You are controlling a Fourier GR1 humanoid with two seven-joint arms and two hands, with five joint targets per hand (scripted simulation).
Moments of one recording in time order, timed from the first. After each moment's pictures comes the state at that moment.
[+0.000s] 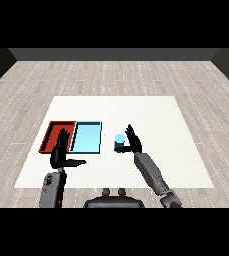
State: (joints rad) left arm 0.05 0.05 0.06 -1.68 0.07 -0.09 -0.31; right arm -0.43 0.00 0.24 -0.91 -0.41 -0.11 -0.35
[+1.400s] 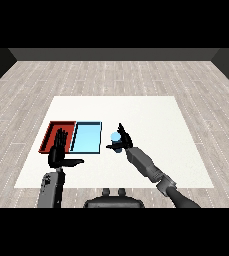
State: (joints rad) left arm 0.04 0.05 0.08 -1.69 0.11 -0.10 -0.30; right arm -0.72 0.00 0.57 -0.54 -0.79 -0.21 -0.49
